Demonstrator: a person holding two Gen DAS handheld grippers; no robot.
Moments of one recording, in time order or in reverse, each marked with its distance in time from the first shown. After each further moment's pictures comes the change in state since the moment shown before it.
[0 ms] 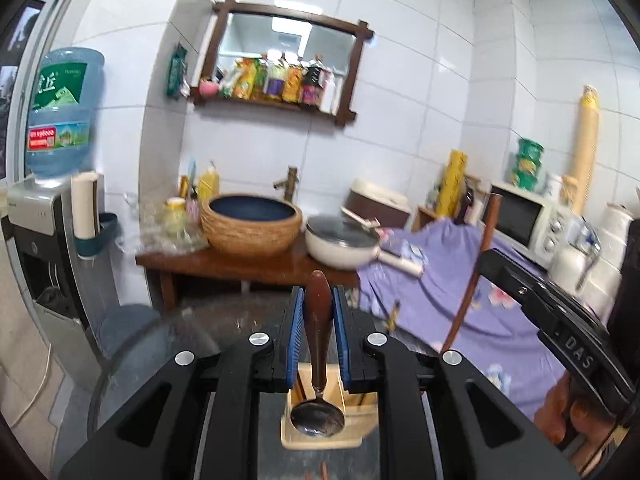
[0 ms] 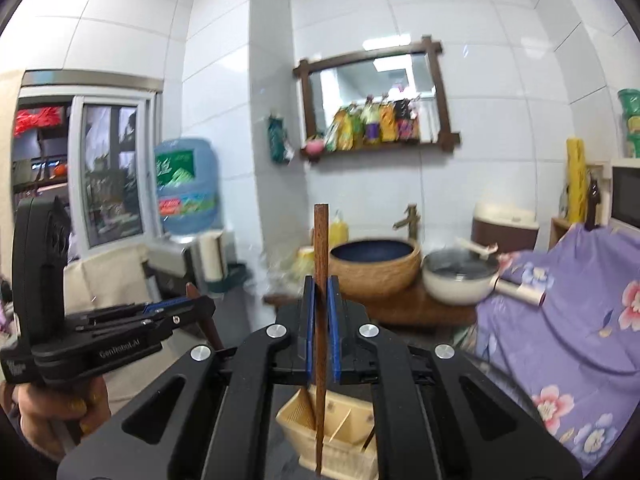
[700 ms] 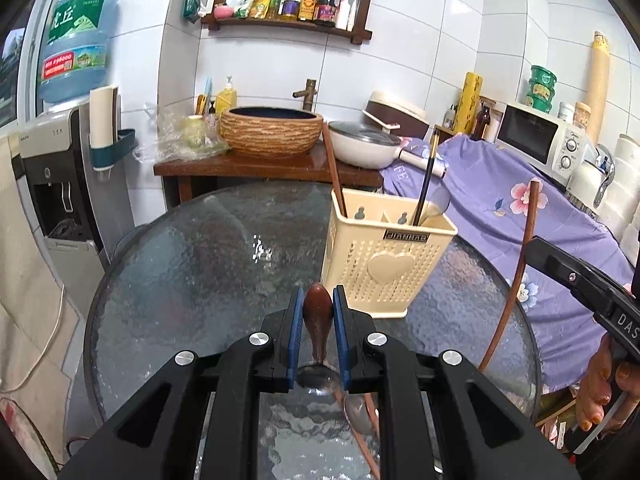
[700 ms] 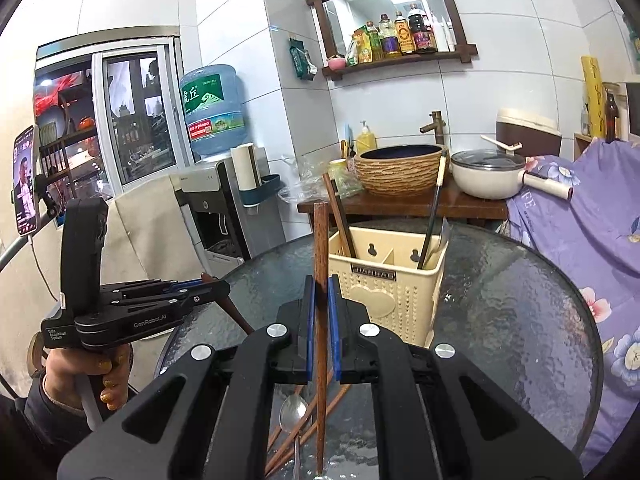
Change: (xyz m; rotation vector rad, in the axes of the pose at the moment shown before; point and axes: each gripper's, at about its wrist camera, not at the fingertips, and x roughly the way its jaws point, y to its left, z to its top) left arm -0.018 0.043 -0.151 0.033 0.237 0.035; right arm -0.050 0.013 -0.145 0.061 0.249 0.134
